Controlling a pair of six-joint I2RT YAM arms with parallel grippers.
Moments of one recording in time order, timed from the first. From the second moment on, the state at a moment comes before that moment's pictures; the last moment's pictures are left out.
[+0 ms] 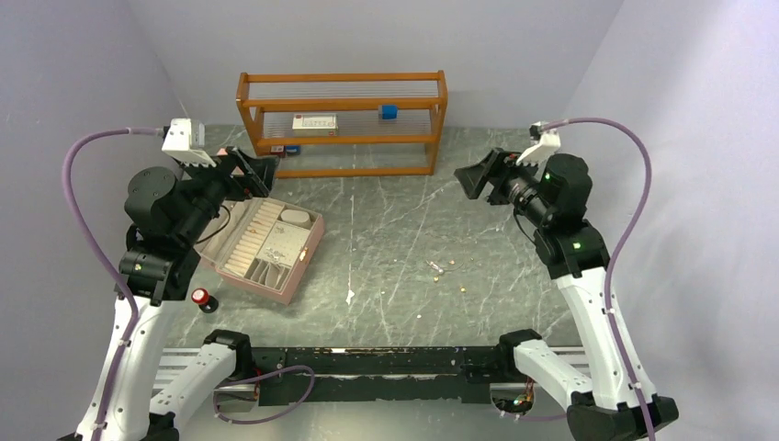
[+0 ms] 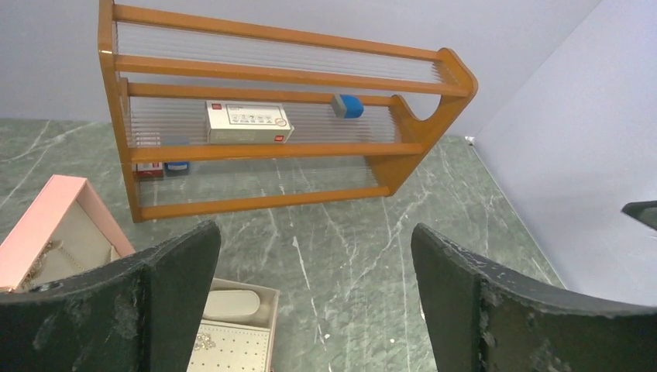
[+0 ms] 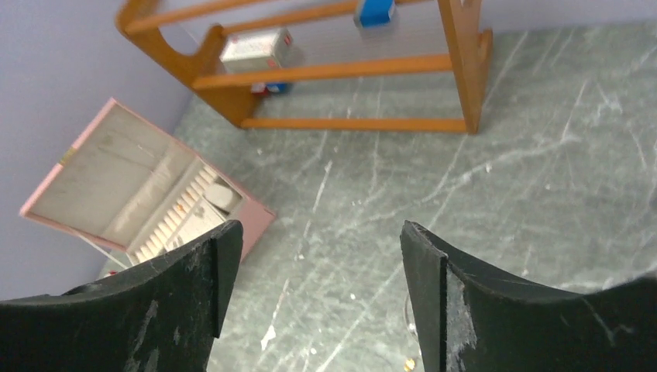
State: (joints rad) left arm -0.19 0.80 1.15 -0.35 0.12 -0.34; right arm 0.21 0.91 1.18 -0.44 -0.25 0.38
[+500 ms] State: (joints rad) left arm -0.18 0.70 1.01 -0.54 0.21 -0.38; right arm 0.25 0.95 0.86 -0.41 -0.42 0.41
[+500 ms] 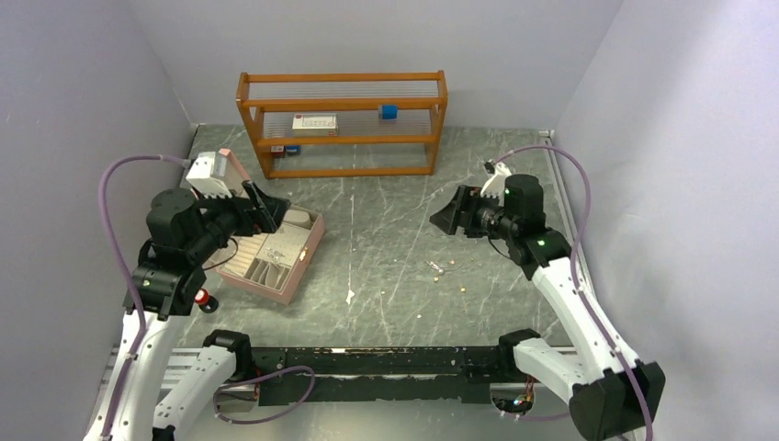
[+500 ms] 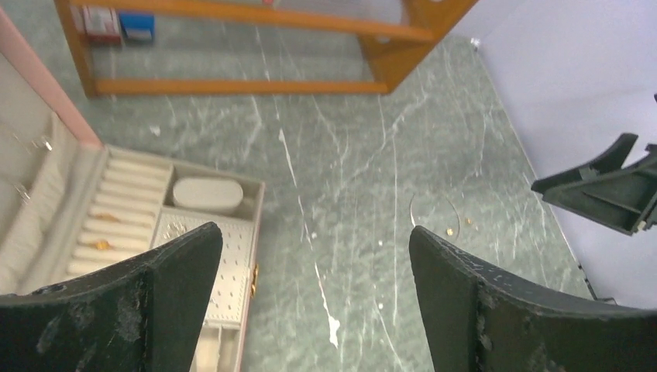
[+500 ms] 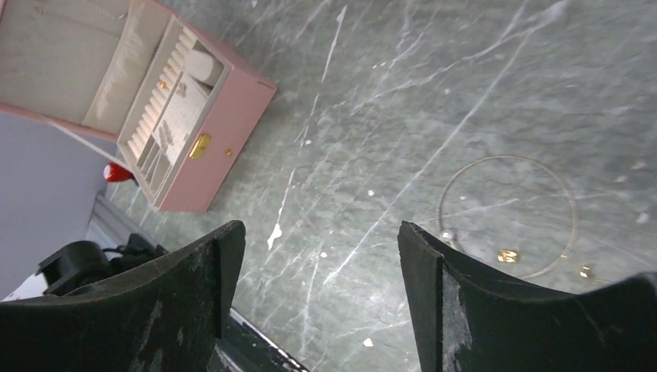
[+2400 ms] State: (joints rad) left arm -0.18 0.57 0.78 -0.70 -0.06 -0.65; right arm 0.95 2.07 1.55 -0.10 0.22 0.66
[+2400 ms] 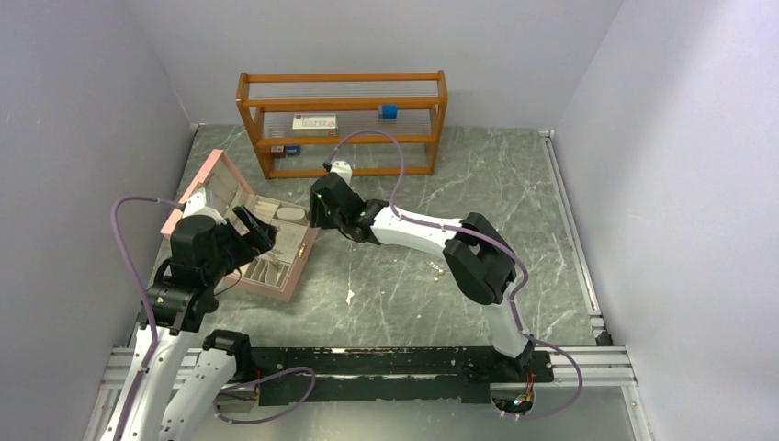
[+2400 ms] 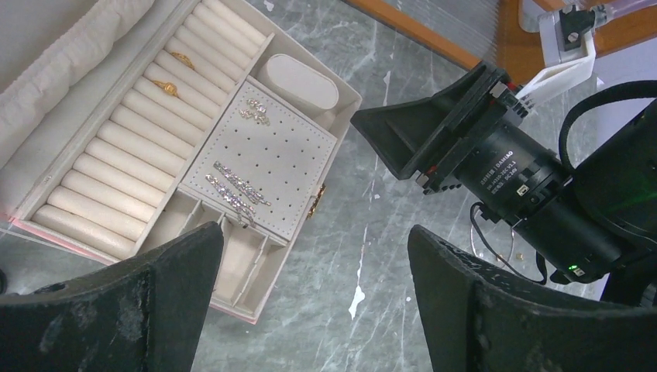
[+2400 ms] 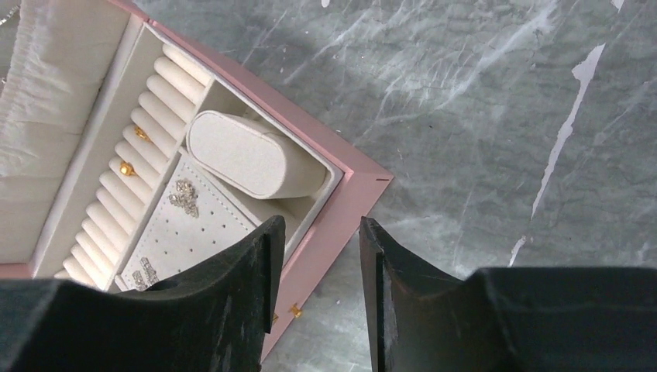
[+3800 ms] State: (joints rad) left arm -0.18 0.53 0.78 -0.82 -0.05 -0.66; right arm 0.94 1.65 1.07 -0.29 0.46 0.91
